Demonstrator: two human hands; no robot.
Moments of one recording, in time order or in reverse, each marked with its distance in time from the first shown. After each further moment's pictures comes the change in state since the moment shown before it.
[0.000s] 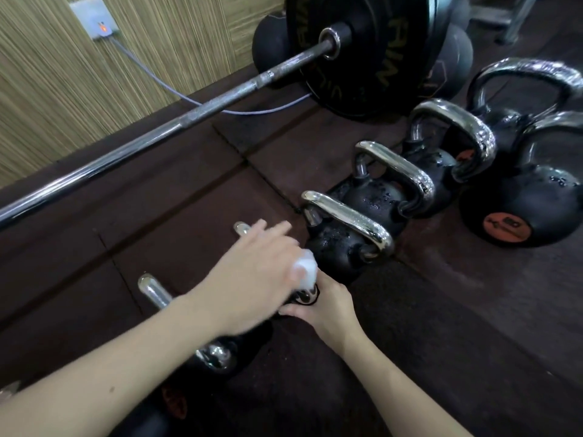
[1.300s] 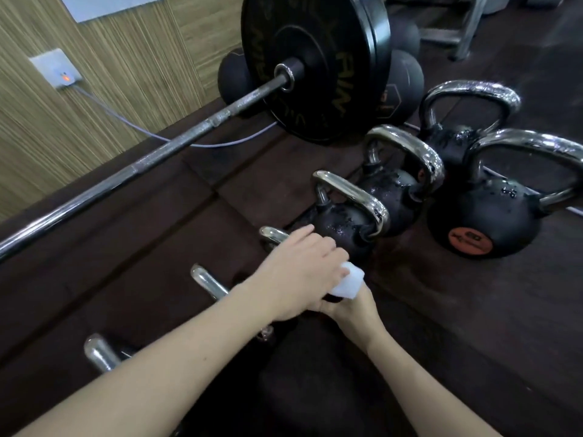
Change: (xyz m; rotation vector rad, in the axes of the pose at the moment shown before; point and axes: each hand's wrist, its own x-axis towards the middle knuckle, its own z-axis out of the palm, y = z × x) left_hand 0.133 0.048 0.014 0.066 0.214 0.261; right_hand 0.041 0.059 -0.084 0.177 0.173 0.015
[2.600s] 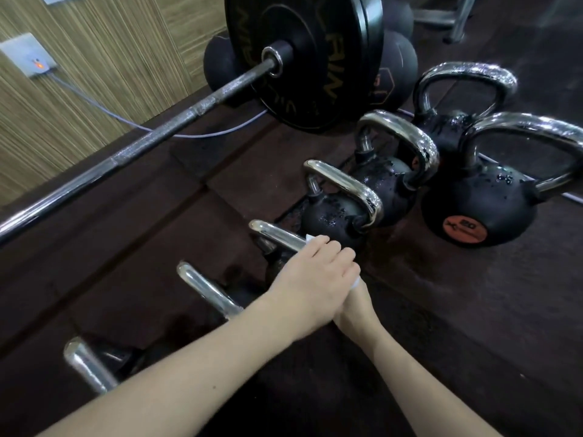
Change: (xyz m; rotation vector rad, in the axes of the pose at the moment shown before) left_hand 0.012 0.045 0.000 0.085 -0.222 0.005; right_hand -0.003 0.011 0.002 -0.113 0.023 -0.092
